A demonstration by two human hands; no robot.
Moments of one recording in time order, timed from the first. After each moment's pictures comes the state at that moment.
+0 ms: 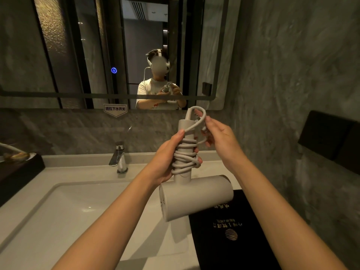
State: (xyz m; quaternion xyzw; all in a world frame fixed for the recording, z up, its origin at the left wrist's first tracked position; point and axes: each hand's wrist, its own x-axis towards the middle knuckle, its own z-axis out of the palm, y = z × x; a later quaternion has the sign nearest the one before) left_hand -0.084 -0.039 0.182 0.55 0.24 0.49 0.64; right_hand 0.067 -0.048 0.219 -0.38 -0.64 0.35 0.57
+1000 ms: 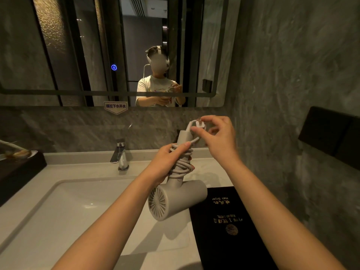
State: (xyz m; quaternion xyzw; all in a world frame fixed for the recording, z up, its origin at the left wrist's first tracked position) left_hand -0.088 -0.034 0.160 0.56 0.38 0.49 0.55; right_hand 0.063 -0.028 0.200 -0.48 -0.63 0.14 0.59
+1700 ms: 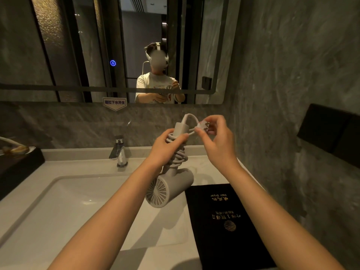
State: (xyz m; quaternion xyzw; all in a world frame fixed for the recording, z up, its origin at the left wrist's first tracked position) left_hand -0.089 -0.021 0.167 0.59 0.44 0.54 0.43; right_hand 0.064 -0.041 0.186 -0.44 -0.68 0.08 0.59
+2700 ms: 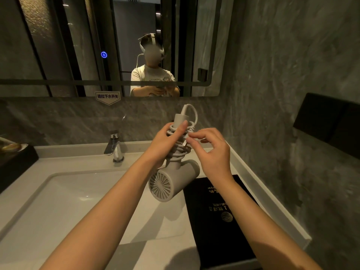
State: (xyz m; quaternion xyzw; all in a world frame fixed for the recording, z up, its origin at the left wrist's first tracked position) left_hand -0.079 -0.026 0.169 0.59 0.38 0.51 0.50; right_hand 0.059 -0.060 0.149 -0.41 -0.65 0.07 0.64
